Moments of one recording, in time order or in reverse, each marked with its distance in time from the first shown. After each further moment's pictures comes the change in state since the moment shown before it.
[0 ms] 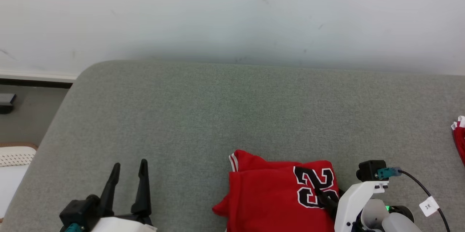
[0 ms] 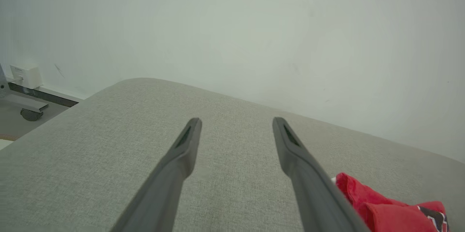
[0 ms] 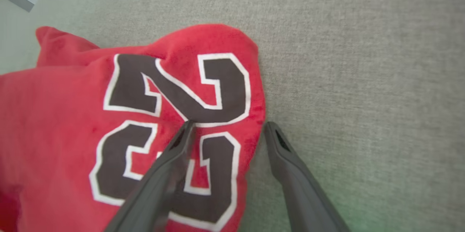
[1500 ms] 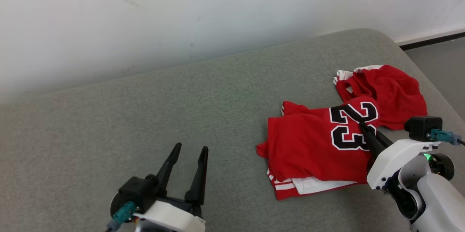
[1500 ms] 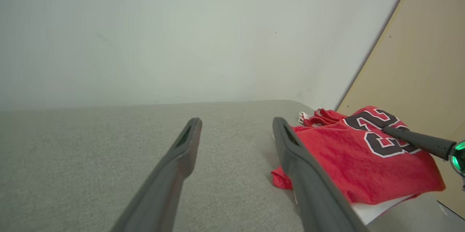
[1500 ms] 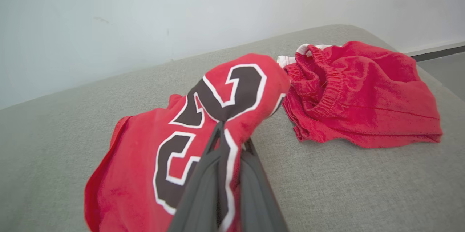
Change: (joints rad) left arm -0.103 0.000 -0.254 0.005 0.002 -0.006 0.000; right arm -0.116 -0.135 -0.038 -0.113 0.013 0.000 -0.221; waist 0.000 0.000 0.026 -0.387
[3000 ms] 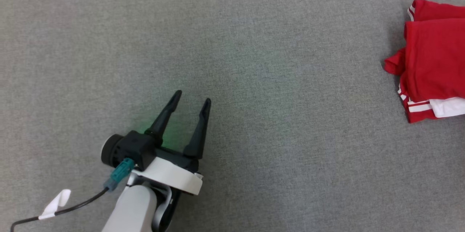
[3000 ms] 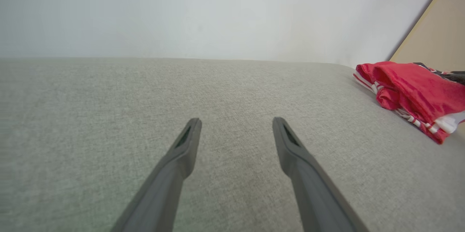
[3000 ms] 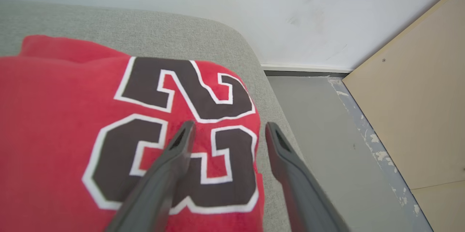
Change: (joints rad) left arm -0.211 0.030 0.001 0.004 0.106 -0.022 0.000; right arm -0.459 -0.344 -0.019 0.450 -0.165 0.000 -0.131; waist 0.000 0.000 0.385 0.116
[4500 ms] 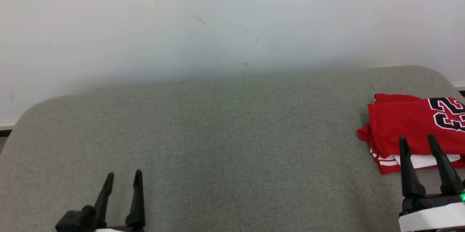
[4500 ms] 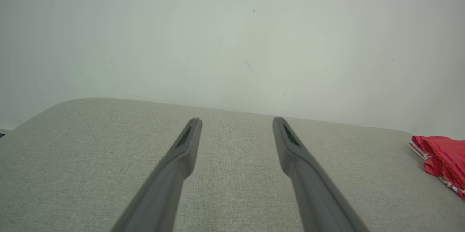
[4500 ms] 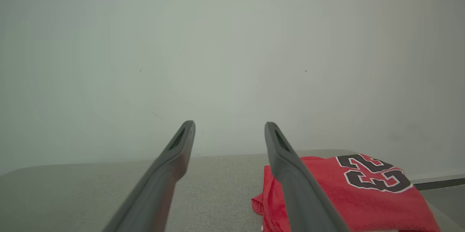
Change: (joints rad) left arm 0.361 -0.023 0.290 -0.031 -0.043 0.012 0.000; right arm 0.851 0.356 -0.266 -0.900 -0.097 0.000 -0.231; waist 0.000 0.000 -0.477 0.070
